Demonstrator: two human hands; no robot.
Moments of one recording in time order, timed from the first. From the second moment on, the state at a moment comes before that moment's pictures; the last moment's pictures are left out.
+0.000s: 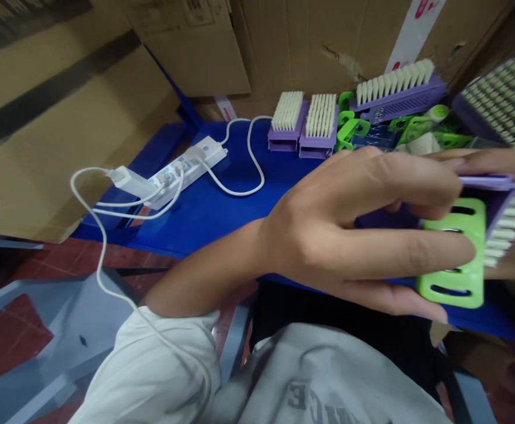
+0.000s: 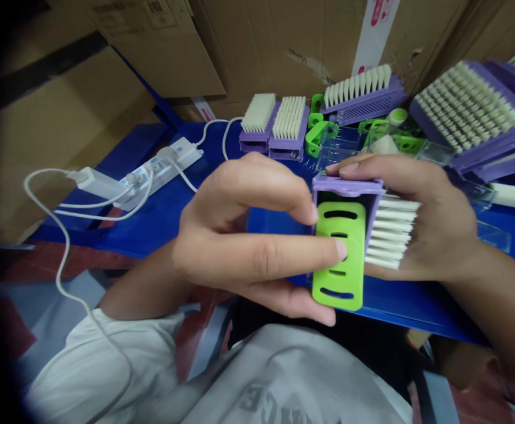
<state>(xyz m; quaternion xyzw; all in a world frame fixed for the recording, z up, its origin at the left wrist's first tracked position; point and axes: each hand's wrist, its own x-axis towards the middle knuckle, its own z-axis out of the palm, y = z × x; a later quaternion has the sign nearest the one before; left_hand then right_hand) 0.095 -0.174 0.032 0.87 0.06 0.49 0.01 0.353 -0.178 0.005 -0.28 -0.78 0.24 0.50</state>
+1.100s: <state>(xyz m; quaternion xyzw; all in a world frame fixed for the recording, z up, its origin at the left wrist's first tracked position) 0.089 -0.160 0.040 0.92 0.10 0.37 -0.06 0.354 -0.164 -0.002 -0.25 -0.85 0.01 0.46</state>
